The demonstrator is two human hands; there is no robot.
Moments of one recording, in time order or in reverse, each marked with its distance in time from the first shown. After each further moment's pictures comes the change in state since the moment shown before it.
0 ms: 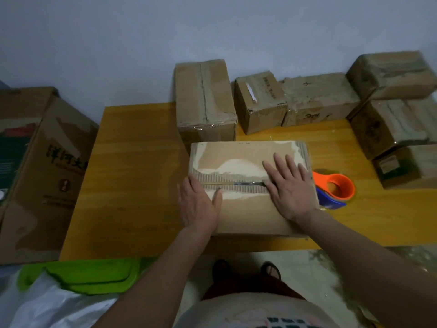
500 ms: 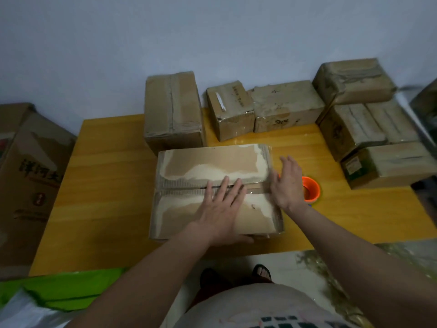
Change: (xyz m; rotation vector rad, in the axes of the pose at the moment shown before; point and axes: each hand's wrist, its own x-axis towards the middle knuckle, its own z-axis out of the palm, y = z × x) left_hand -0.020 0.089 0.037 0.514 -0.306 0.802; right_hand -0.001 0.069 -0.012 0.599 0.233 0.366
